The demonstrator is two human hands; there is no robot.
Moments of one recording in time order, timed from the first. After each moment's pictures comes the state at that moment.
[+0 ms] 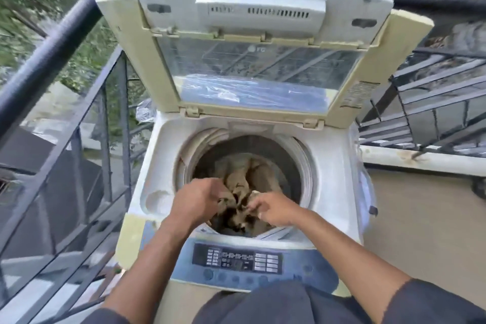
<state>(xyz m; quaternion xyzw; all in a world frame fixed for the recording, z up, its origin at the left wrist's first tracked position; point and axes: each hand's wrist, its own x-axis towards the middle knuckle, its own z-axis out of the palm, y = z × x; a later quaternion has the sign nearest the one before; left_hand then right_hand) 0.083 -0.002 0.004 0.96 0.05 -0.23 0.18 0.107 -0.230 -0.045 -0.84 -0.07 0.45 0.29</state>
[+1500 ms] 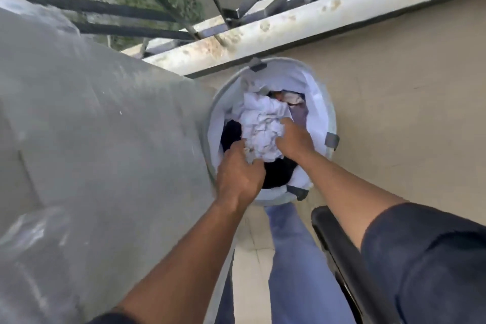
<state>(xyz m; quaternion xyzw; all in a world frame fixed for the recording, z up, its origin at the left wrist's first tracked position) 0.221 -0.488 -0.313 0.85 0.21 -0.39 0.29 0.221 -0.628 -0.479 -0.82 0.22 0.40 0.35</state>
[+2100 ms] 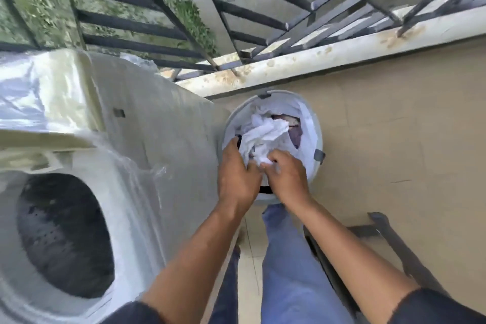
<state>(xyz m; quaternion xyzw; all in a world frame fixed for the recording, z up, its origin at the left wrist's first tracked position) 0.223 -0.489 -0.194 0.86 0.17 -0.25 0.40 0.182 -0.601 -0.281 -0.84 0.20 0.20 0.46</state>
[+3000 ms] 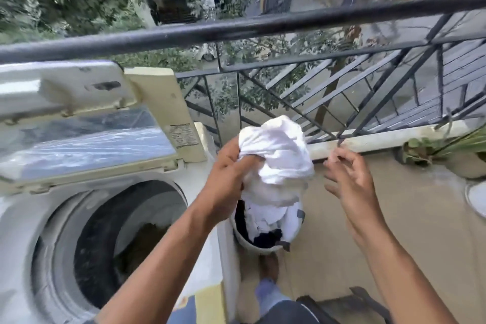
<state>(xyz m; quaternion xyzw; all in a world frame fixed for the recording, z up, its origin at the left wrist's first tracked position) 0.188 -0.402 0.116 0.60 -0.04 -0.23 0.77 0.122 -0.621 0.075 -0.70 0.28 -0.06 0.66</state>
